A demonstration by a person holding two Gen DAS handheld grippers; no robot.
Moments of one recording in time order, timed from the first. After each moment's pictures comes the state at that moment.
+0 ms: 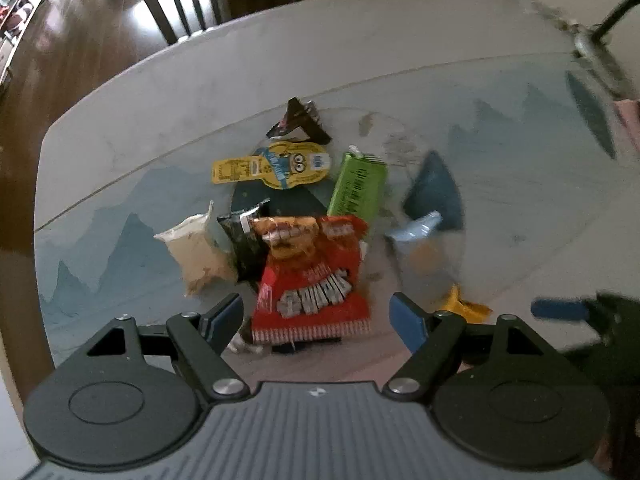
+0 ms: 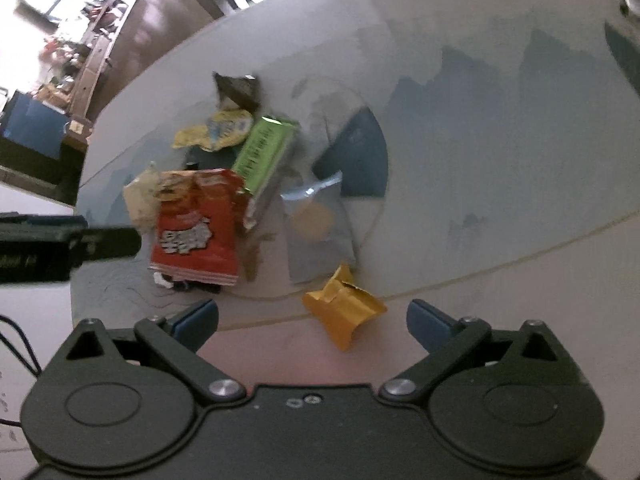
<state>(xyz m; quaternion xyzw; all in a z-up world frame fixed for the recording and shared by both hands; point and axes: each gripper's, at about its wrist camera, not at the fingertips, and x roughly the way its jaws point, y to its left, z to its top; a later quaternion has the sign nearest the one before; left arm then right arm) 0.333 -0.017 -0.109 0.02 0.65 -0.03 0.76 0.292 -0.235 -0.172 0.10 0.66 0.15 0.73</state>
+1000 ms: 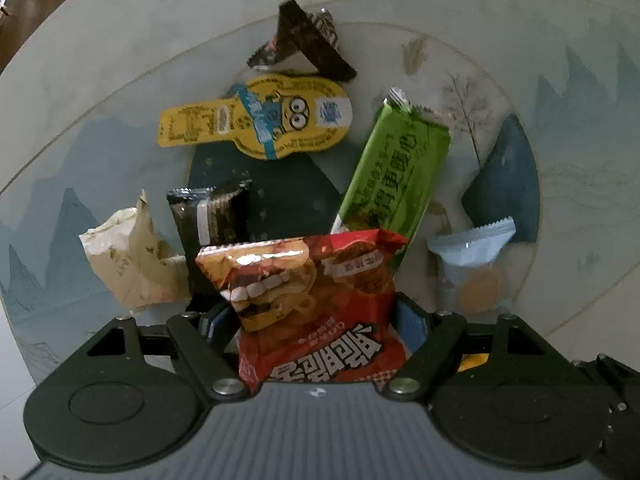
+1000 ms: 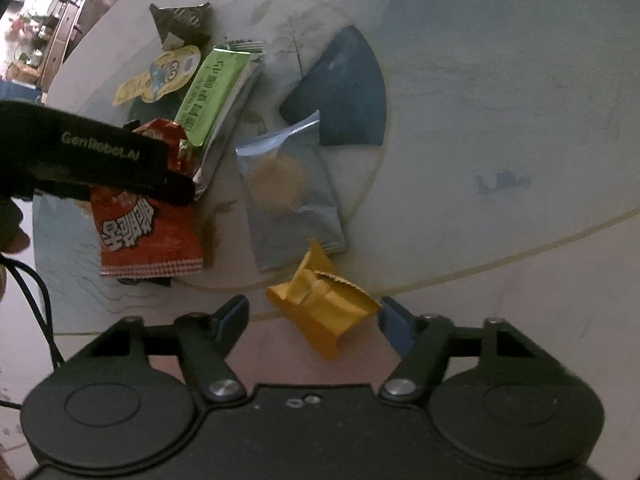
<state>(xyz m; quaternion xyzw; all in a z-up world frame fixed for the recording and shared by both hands) 0.399 -0.033 -0.209 0.01 0.74 0.01 0.67 0.309 -0.216 -0.232 0.07 0.72 0.13 0.68</state>
